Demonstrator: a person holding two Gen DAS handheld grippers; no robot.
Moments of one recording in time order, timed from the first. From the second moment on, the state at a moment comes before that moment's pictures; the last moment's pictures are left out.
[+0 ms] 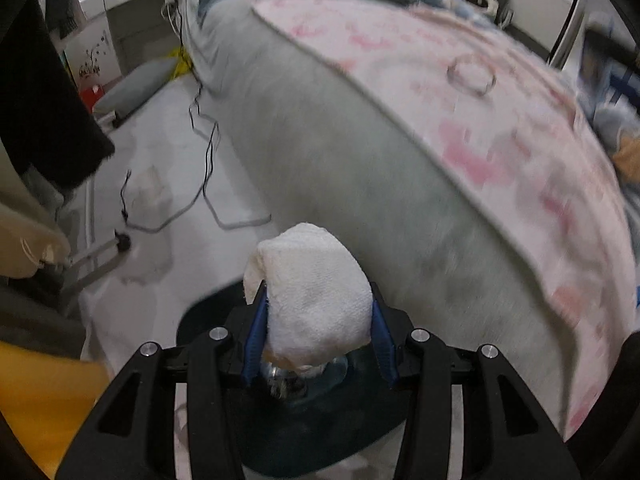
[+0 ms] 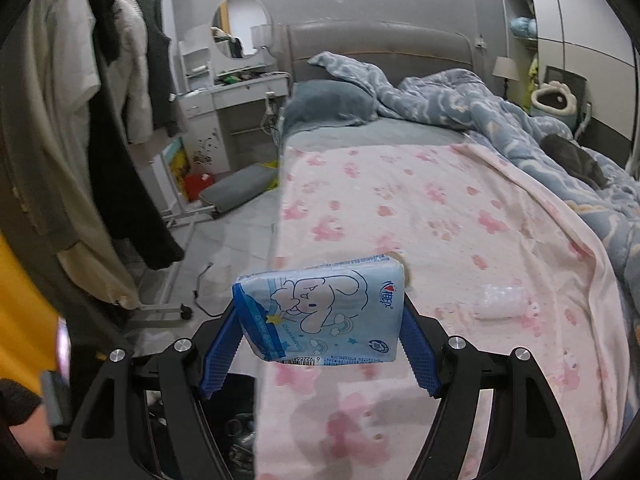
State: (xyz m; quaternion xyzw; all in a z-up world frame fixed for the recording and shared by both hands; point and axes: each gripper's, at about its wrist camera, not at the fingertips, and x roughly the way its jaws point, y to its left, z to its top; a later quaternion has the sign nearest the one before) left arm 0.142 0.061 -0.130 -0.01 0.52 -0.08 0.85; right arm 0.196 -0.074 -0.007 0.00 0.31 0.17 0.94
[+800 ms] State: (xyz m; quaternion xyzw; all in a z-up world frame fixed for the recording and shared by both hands) left arm 0.111 0.108 -0.182 -0.06 0.60 -0.07 0.79; right arm 0.167 -0.001 -0.036 -0.04 0.35 0.23 0.91
